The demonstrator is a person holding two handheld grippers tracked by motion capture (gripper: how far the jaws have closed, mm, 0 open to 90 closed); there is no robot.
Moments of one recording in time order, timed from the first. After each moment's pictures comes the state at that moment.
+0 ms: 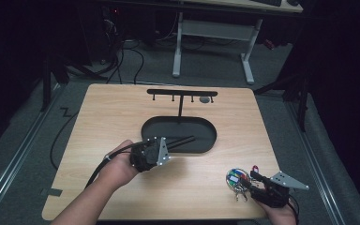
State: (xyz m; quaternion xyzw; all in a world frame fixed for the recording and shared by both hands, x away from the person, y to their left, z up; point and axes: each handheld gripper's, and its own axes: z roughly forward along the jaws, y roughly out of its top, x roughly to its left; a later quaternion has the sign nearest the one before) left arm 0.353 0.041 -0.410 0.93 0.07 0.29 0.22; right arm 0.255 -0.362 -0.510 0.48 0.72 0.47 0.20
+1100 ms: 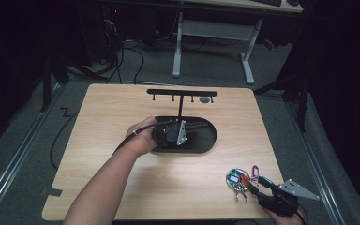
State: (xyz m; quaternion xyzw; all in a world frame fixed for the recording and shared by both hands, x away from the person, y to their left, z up) left arm 0.442 -0.011 -0.440 0.92 -0.03 0.34 0.19; right arm 0.231 -0.378 -0.512 0.49 0.70 0.46 0.22
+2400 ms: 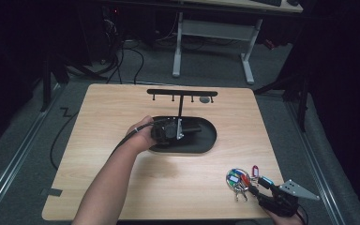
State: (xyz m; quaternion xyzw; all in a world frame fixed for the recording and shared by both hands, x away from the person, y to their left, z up) left arm 0.469 -0.006 -0.473 0.94 0.02 0.30 0.16; right arm 0.230 -0.378 -0.513 0.50 0.70 0.46 0.21
